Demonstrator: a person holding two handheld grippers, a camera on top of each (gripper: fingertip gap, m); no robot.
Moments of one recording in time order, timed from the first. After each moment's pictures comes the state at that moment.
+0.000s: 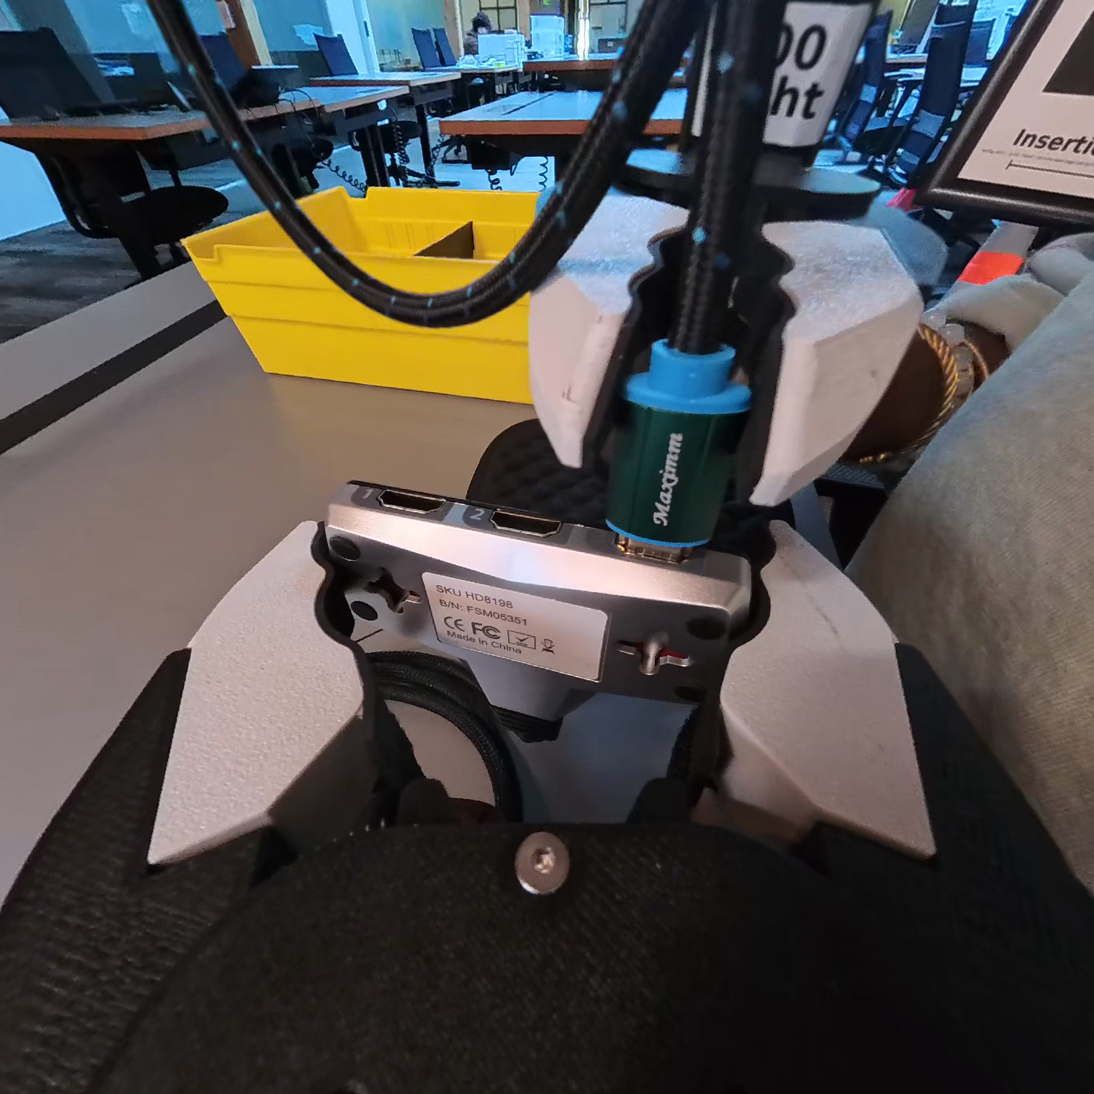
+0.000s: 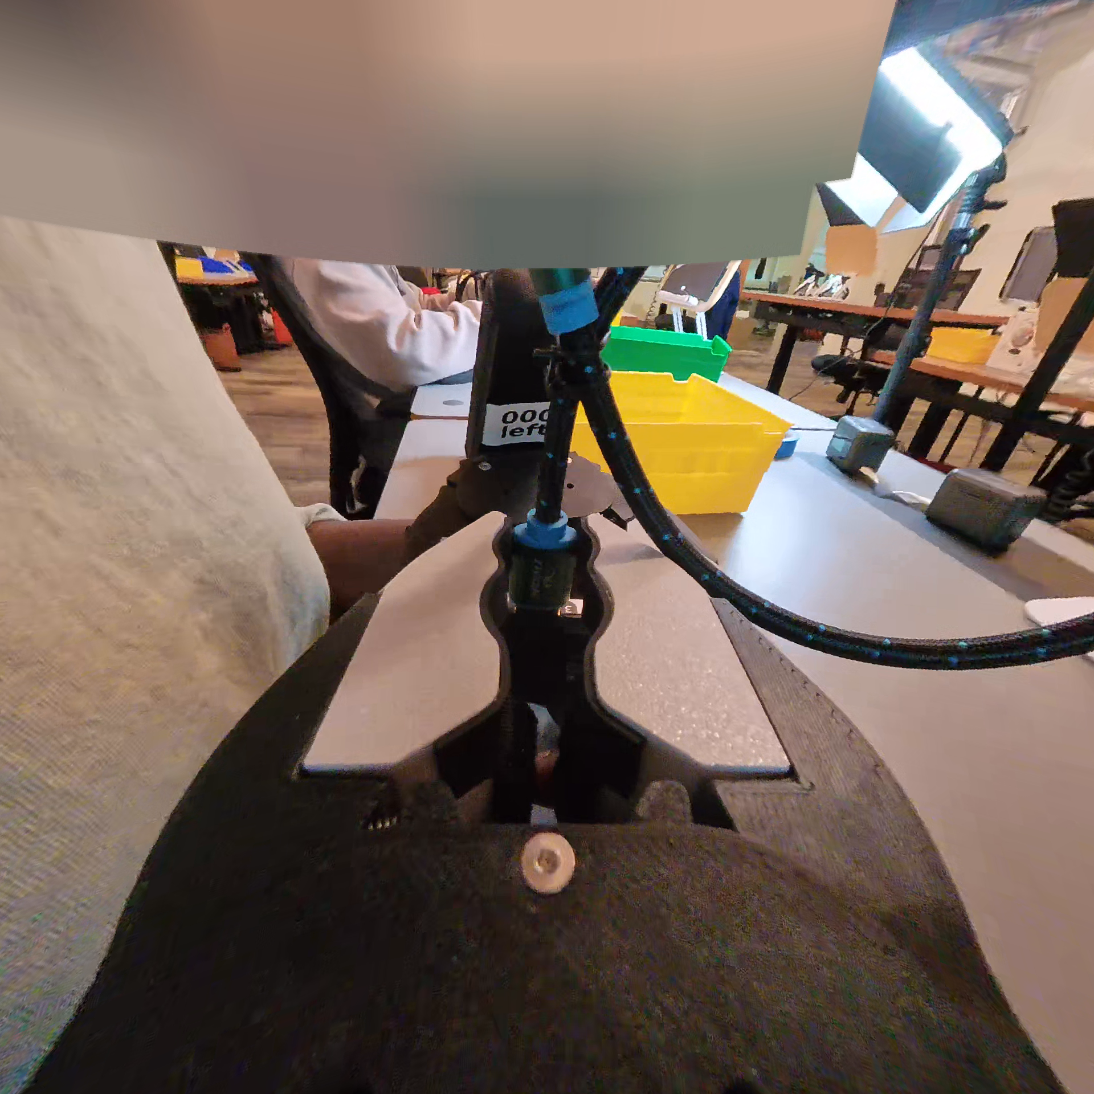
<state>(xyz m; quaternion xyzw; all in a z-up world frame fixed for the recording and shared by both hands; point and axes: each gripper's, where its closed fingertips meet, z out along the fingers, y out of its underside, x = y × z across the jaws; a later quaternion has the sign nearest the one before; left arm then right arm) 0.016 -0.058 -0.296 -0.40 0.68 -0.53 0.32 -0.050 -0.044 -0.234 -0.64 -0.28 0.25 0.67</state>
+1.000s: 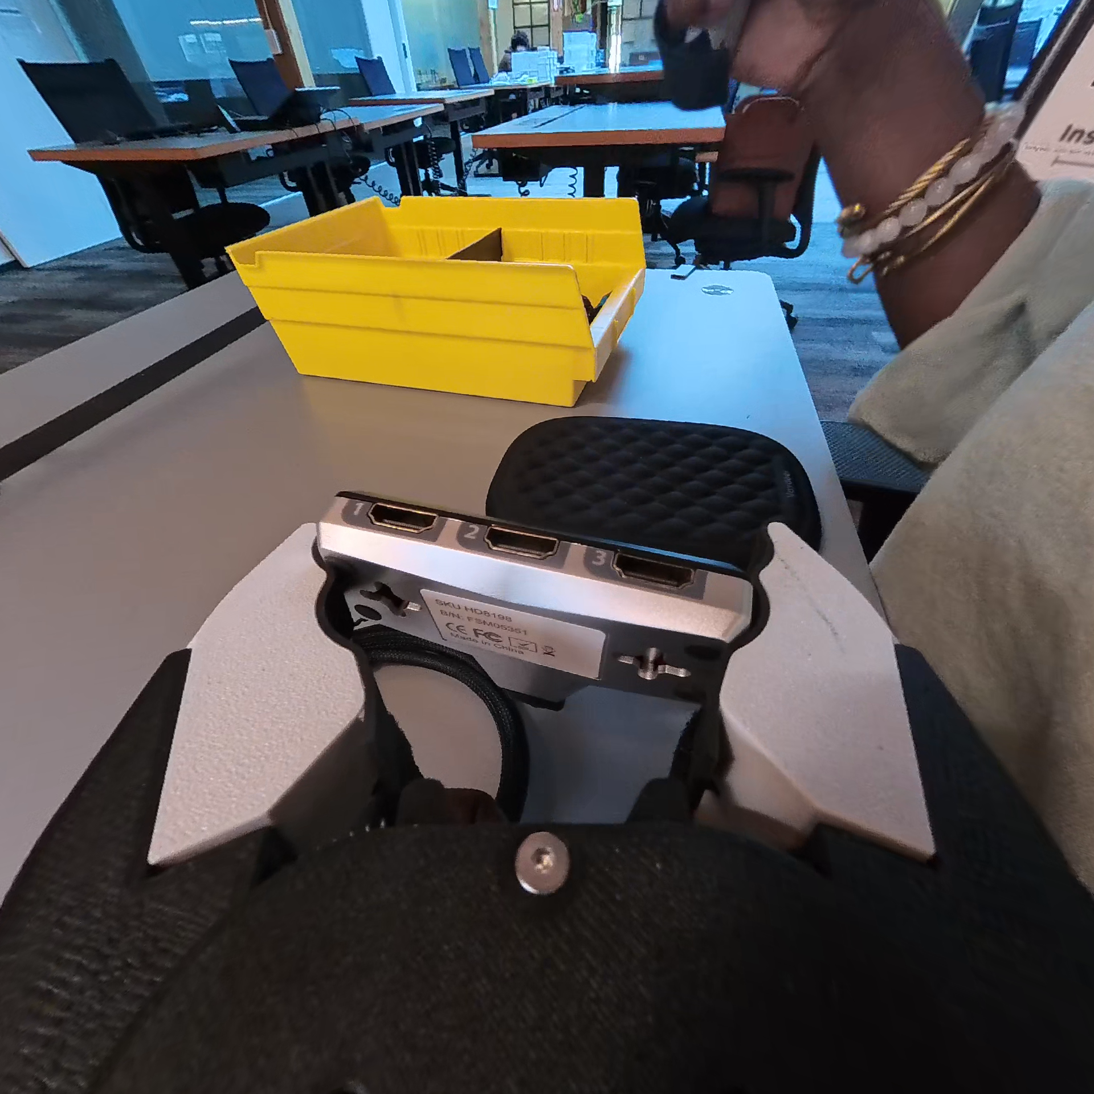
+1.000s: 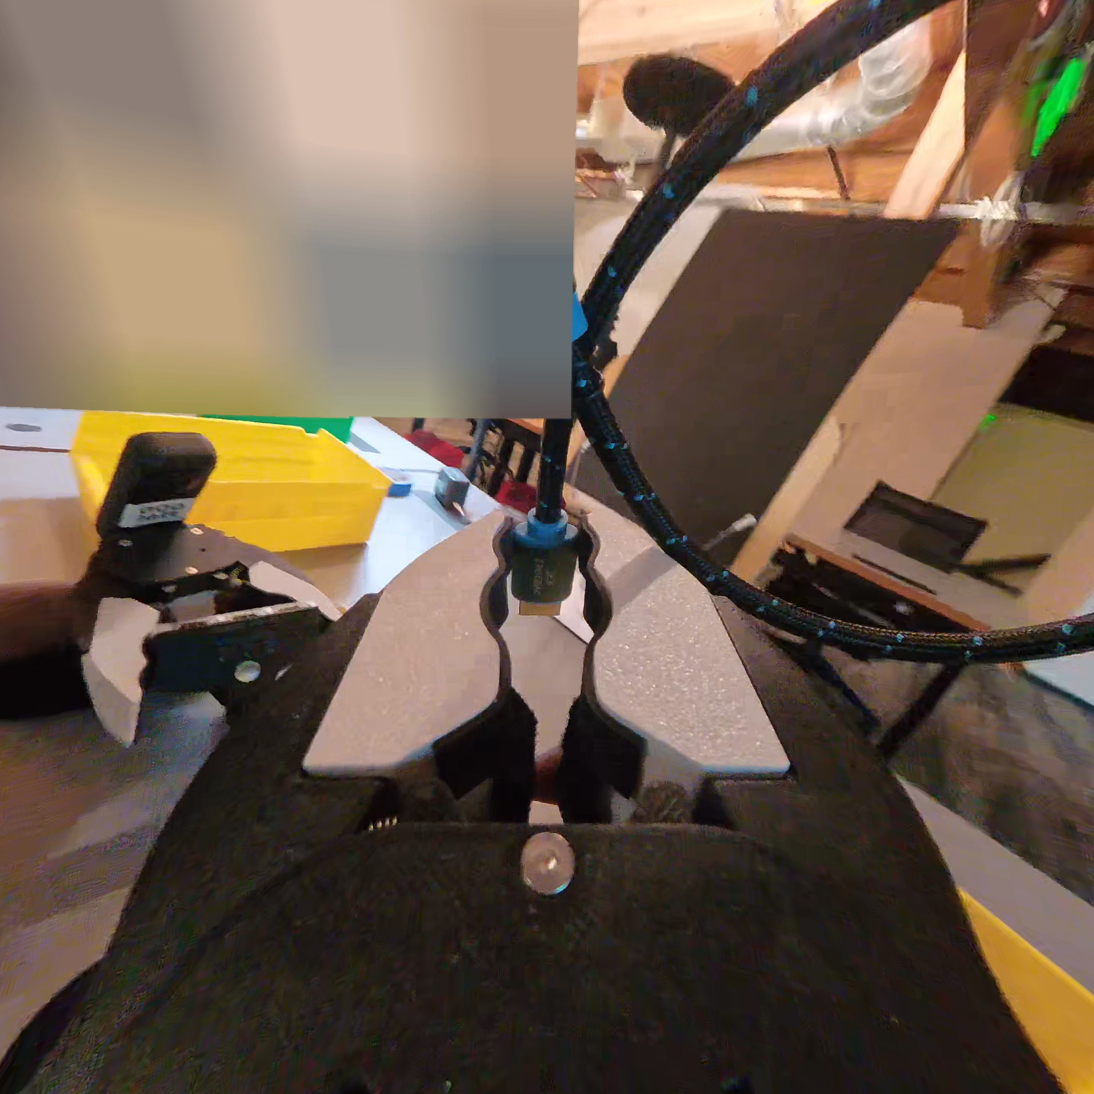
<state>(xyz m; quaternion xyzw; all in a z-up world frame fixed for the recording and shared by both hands) 0.015 -0.051 -0.297 -0.40 0.67 -0.52 0.35 0.132 -0.124 -0.107 -0.62 -0.15 -0.06 0.77</state>
